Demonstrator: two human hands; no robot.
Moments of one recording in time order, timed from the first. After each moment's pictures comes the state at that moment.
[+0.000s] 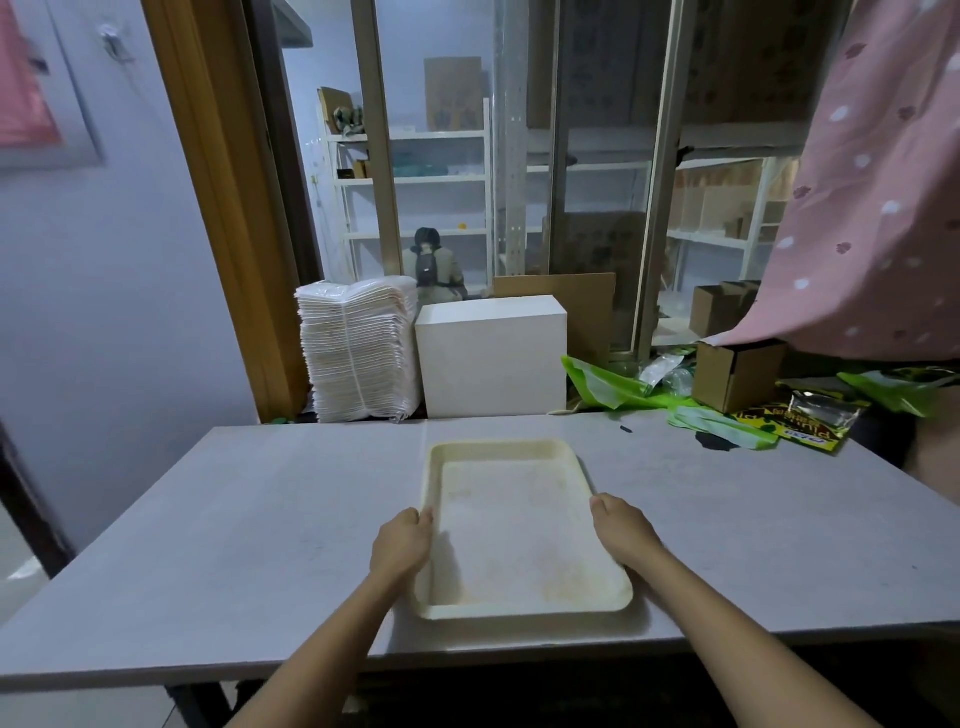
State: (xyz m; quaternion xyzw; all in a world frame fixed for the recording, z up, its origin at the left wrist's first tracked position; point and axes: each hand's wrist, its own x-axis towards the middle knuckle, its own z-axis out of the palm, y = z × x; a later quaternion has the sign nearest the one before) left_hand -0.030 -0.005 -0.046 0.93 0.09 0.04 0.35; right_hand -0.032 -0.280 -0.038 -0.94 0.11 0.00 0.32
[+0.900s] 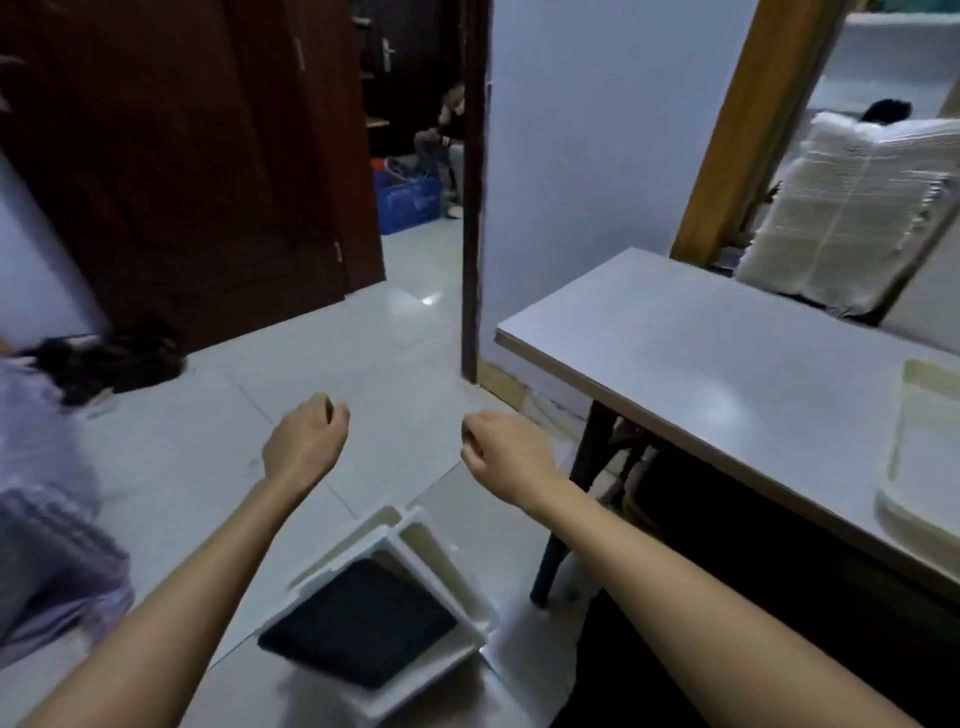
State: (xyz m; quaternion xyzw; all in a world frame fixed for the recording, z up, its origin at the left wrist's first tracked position) left_hand -0.410 0.395 -0.107 0.83 0.49 0.20 0.17; right_hand -0.256 0.206 -0.088 -0.82 -0.55 -0.03 0.17
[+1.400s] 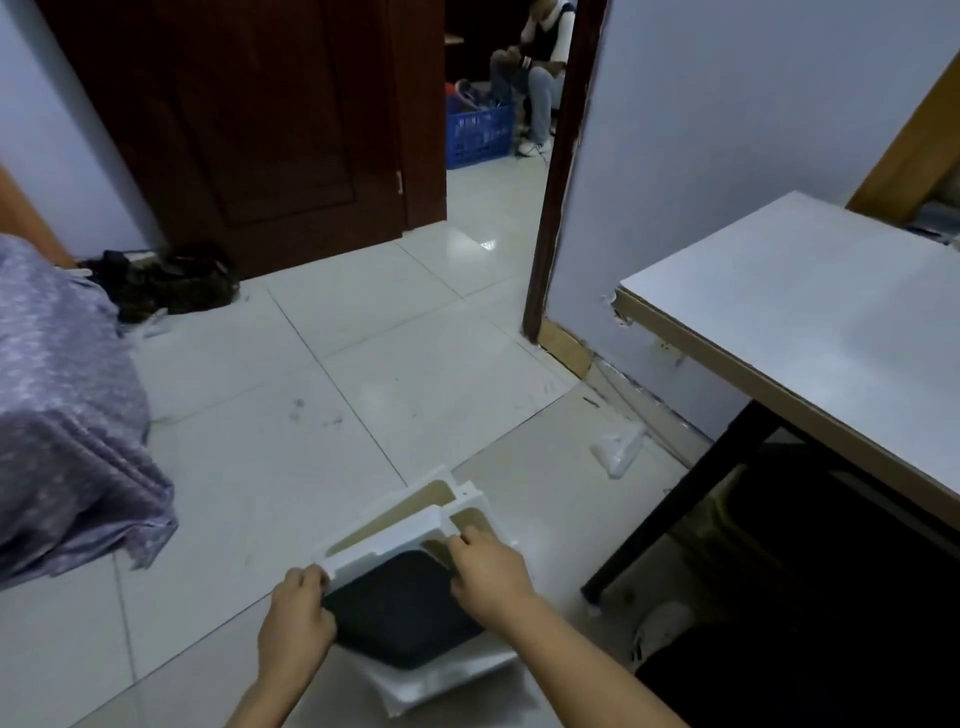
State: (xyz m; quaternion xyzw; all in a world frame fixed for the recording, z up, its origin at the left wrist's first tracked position) left_hand -0.527 0.377 -0.351 0.78 0.58 0.04 0.23; right_hand -0.320 0.274 -0.289 -0.80 -0.57 0.20 0.02
